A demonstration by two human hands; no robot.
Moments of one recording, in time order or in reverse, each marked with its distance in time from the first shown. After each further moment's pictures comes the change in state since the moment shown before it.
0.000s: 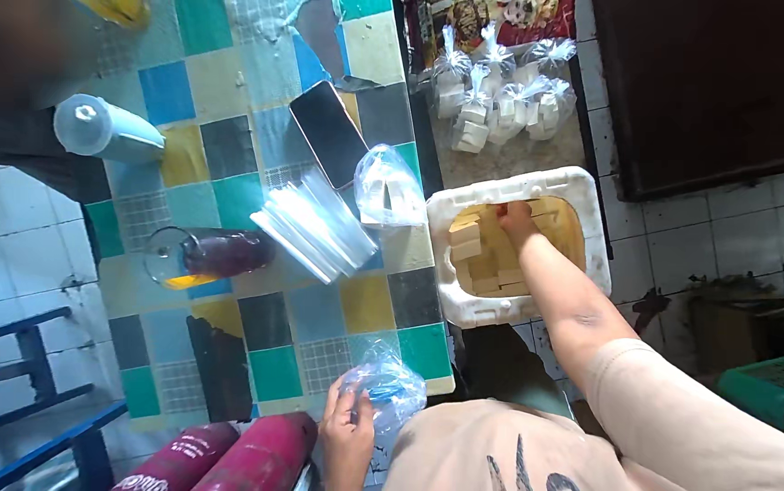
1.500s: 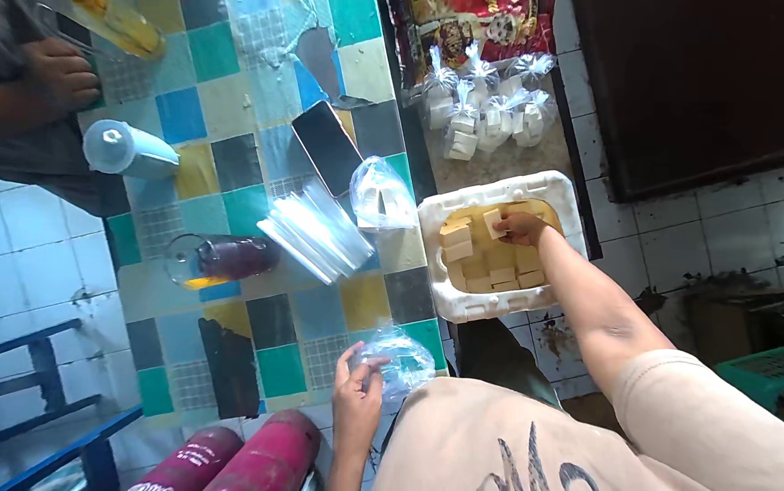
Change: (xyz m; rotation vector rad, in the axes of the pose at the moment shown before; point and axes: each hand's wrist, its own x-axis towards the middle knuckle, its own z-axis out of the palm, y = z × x) left_hand 0.019 0.018 0.005 0.000 -0.113 0.054; right_hand -0.009 -0.039 -0.058 -0.736 -0.514 0.149
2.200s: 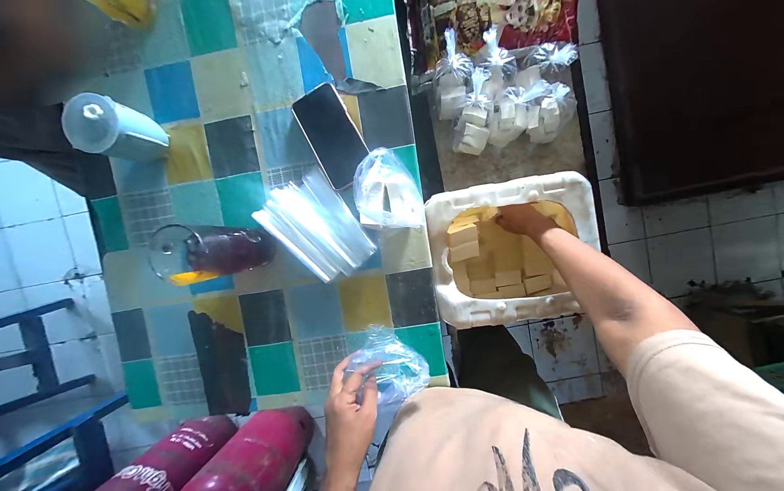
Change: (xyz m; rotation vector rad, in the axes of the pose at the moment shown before) left_hand -0.006 -0.013 0.004 -0.006 0.050 0.001; right_hand 0.044 -0.010 -0.003 -1.304 0.064 -0.559
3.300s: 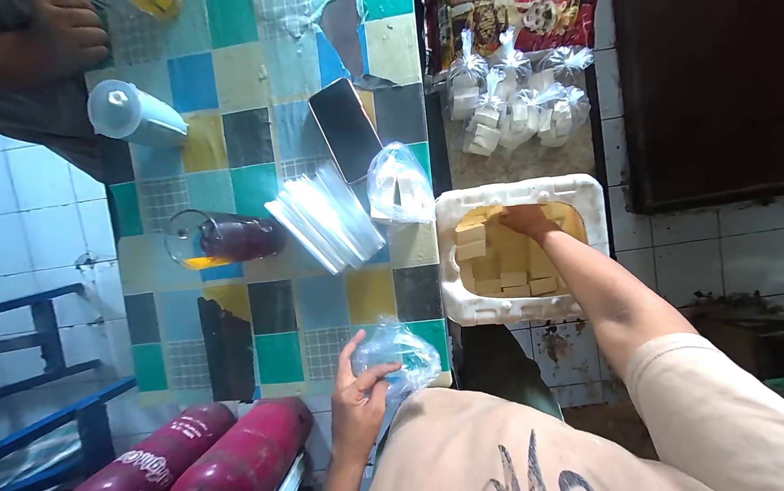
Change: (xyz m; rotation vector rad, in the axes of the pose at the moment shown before) left_hand 0.000 0.003 0.002 -0.166 -0.012 0.116; right_hand -0.004 -0.015 0.001 0.094 0.128 0.097
